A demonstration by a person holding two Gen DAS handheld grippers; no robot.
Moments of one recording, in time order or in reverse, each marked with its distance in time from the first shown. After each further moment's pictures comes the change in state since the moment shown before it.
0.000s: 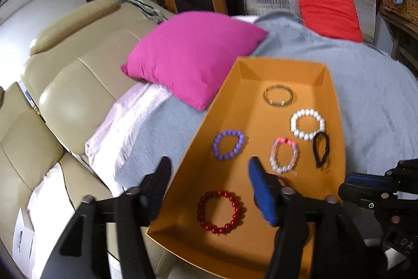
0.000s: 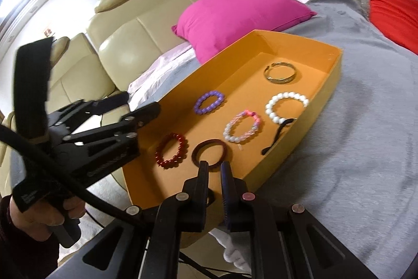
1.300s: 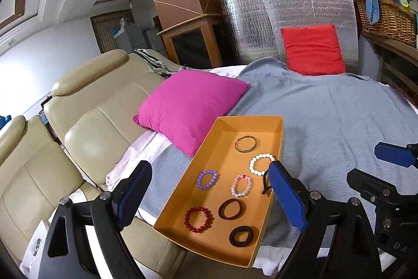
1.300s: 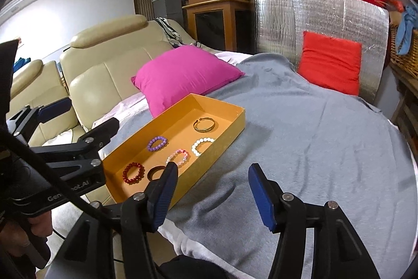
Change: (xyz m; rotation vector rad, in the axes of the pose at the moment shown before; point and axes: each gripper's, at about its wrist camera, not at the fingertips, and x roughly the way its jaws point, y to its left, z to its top) left arm -0.136 -0.056 0.021 0.037 -0.199 0.037; right arm -0.160 0.010 -0.018 -0.018 -0.253 -0.336
